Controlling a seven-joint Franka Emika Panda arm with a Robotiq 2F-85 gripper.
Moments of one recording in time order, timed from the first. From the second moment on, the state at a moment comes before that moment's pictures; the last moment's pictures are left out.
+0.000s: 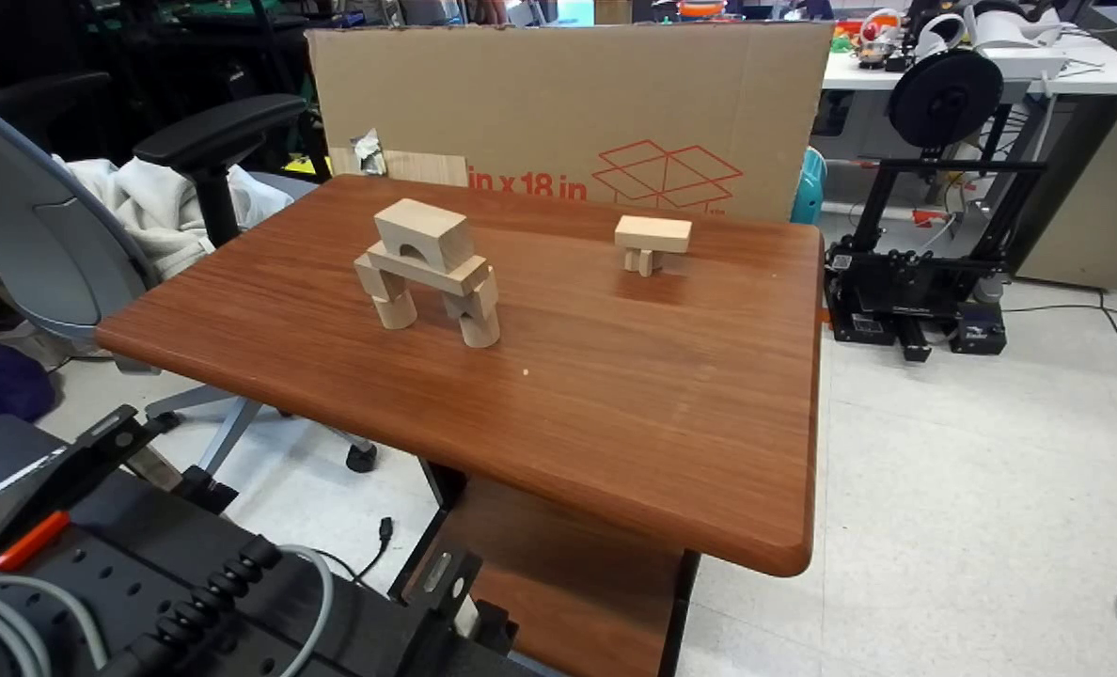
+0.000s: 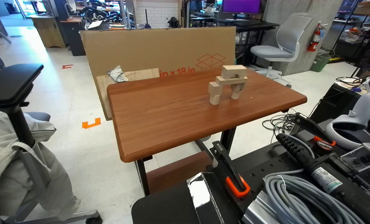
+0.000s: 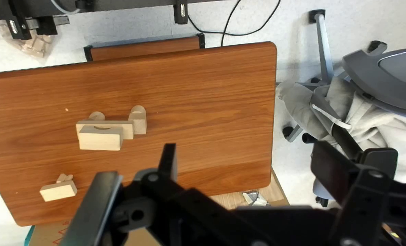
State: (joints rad) arm 0.13 -0.45 0.17 -2.47 0.17 2.16 0.23
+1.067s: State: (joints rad) arm -0.01 -0.21 0.01 -2.34 0.01 2.34 0.03
